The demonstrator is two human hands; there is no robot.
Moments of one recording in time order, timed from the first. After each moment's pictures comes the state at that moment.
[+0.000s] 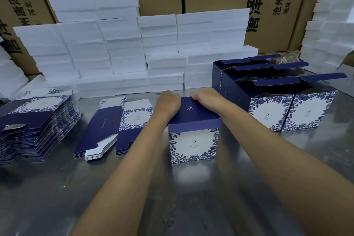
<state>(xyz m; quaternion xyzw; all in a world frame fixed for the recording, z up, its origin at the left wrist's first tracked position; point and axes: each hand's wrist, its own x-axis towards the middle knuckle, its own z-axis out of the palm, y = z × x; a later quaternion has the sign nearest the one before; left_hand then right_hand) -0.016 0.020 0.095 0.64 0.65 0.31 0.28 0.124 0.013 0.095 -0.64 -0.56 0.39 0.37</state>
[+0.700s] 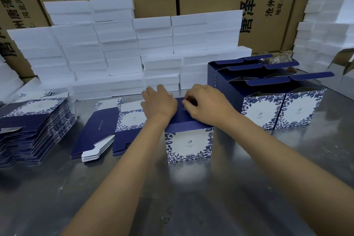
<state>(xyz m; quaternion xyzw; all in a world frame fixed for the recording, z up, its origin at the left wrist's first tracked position) -0.013 0.004 0.095 0.65 0.69 0.30 0.09 0.127 -0.031 0.098 -0.55 -0.79 -0.04 0.25</state>
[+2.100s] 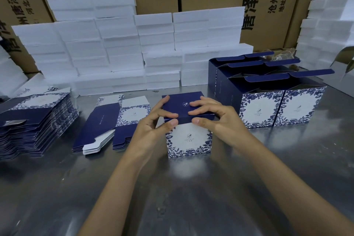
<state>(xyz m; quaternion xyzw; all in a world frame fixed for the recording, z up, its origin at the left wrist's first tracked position) -0.059 -0.071 0.038 0.63 0.34 0.53 0.46 0.155 -0.075 0.047 -0.40 -0.69 0.32 0.51</state>
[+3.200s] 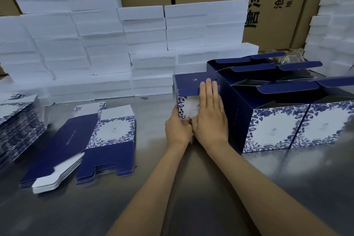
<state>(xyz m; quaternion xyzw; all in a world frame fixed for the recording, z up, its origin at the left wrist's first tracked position) 0.058 0.078 -0.015 0.59 0.57 0.50 0.29 0.150 0.069 -0.005 -0.68 -0.66 -0.15 0.27</state>
